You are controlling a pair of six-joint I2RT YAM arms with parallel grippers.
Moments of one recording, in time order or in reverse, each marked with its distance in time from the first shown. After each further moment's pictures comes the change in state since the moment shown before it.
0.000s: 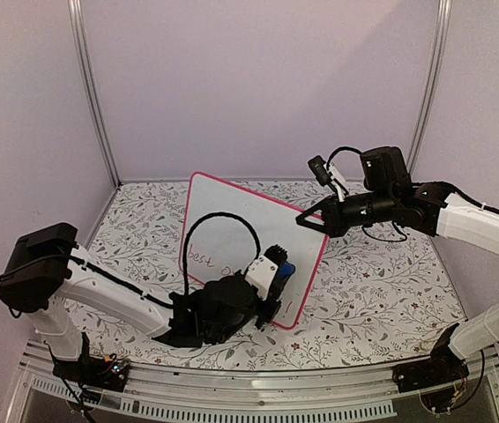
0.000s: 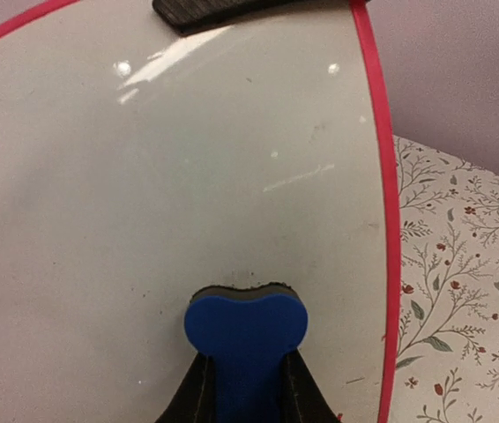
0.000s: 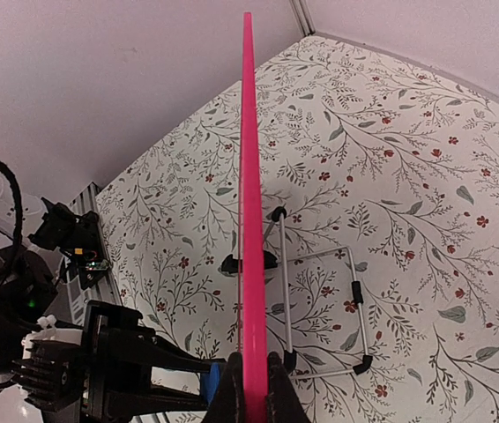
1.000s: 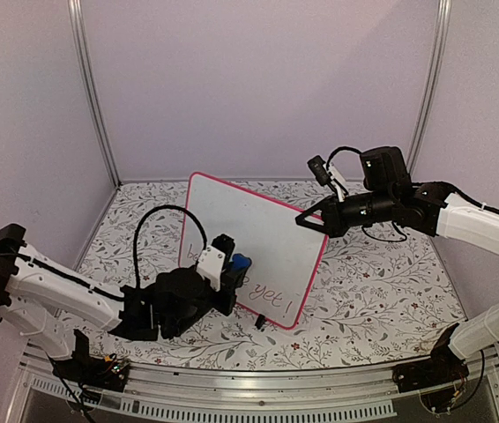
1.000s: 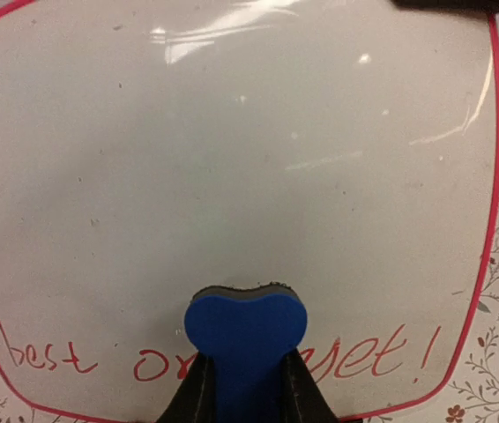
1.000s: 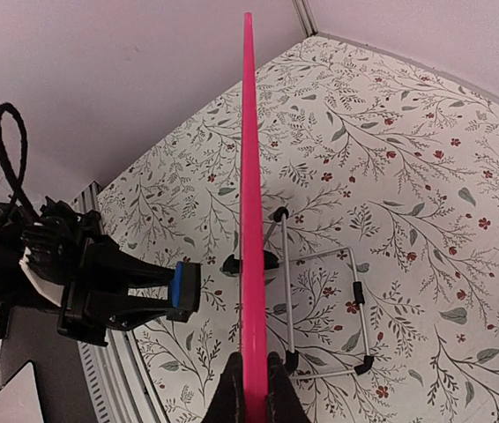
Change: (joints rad) left arm 0.045 -0.243 -0.246 -0.107 -0.033 -0.135; right arm 0.001 0.000 0.001 0.000 -0.003 -0.003
